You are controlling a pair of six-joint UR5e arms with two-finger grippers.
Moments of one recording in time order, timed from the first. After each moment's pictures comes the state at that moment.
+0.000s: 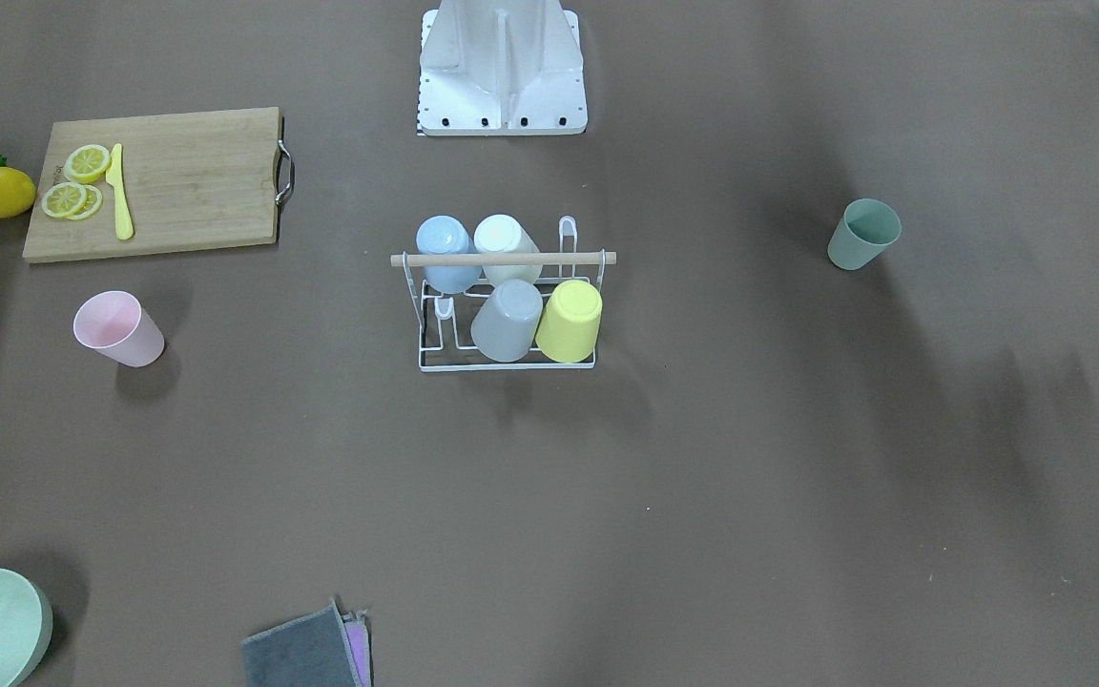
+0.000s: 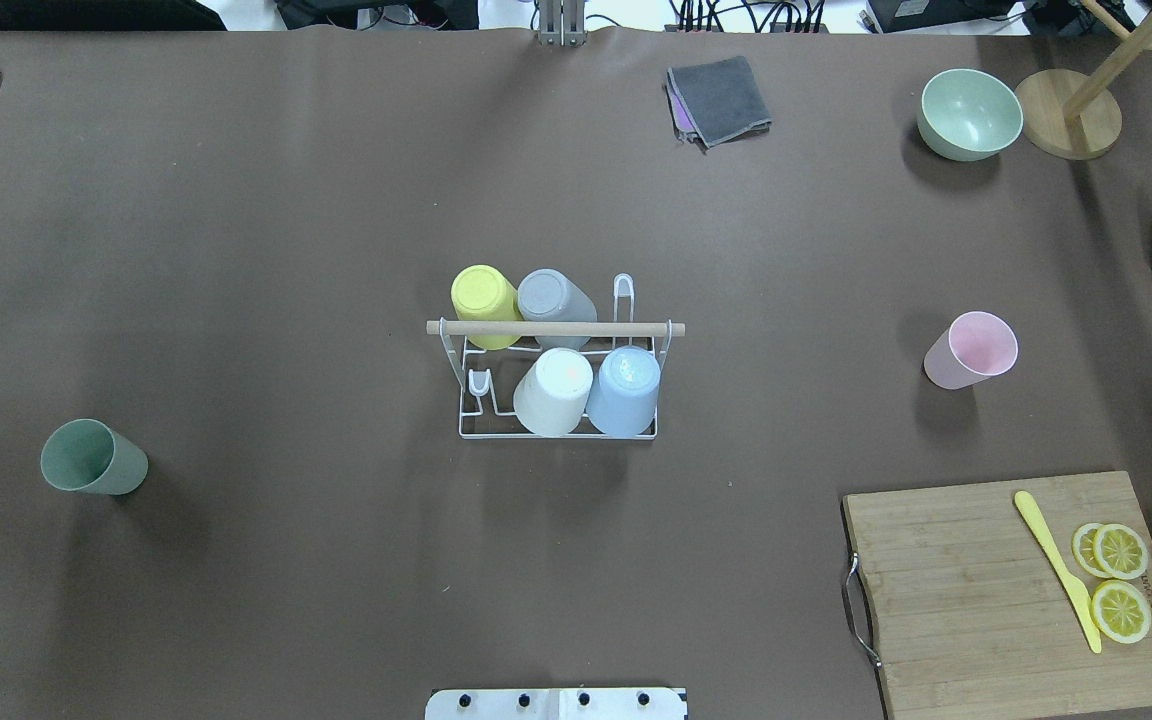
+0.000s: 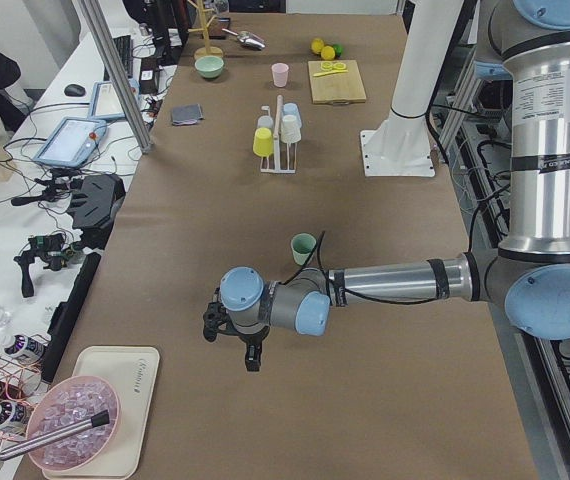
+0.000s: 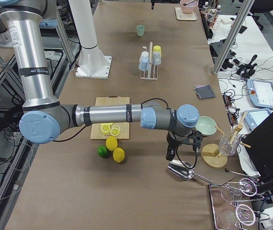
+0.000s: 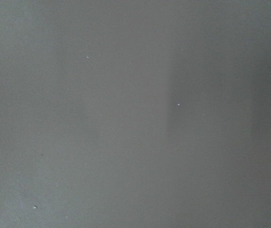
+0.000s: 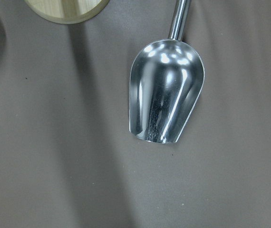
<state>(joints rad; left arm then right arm) -1.41 -1.50 -1.49 -1.88 -2.35 -0.20 1.53 -1.37 1.46 -1.71 2.37 0.21</state>
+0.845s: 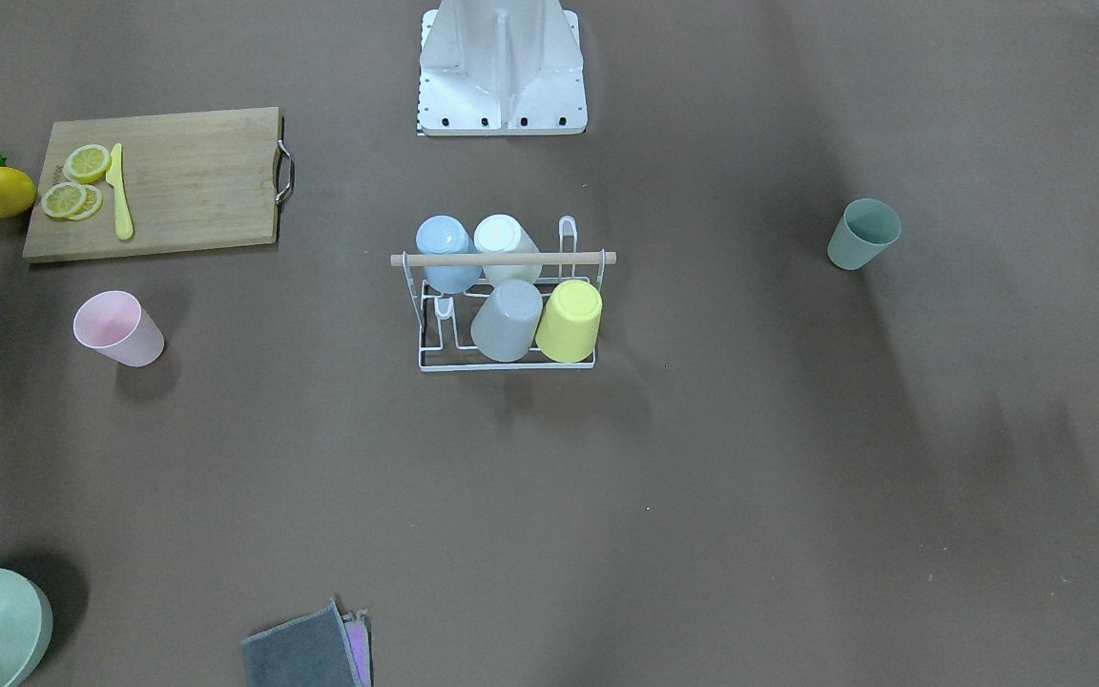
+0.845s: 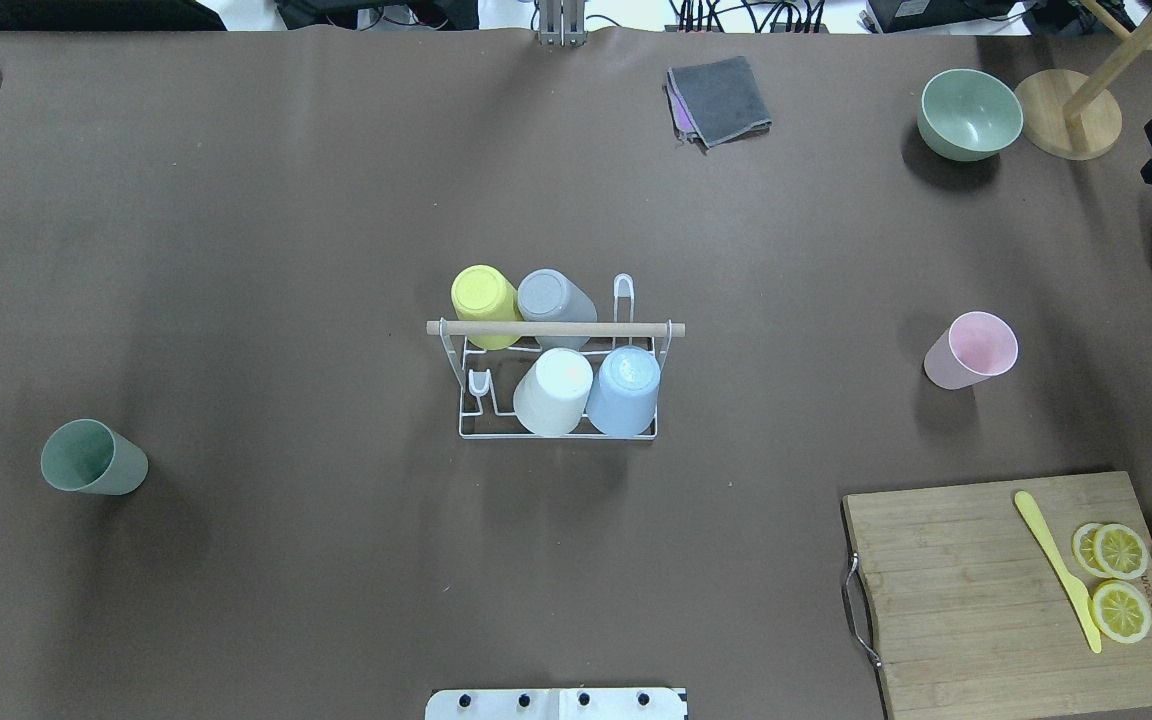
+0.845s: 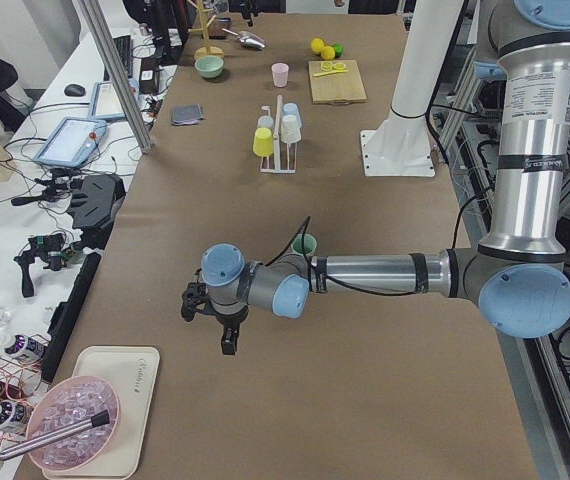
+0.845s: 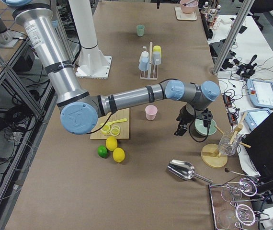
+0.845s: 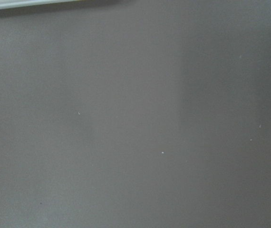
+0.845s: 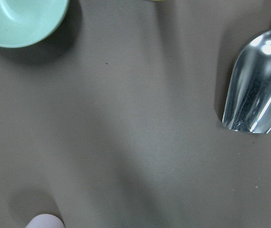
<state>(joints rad) -1.41 -1.60 -1.49 -1.88 -2.31 -0.28 1.38 -1.14 1.42 -2.00 2.37 0.22</state>
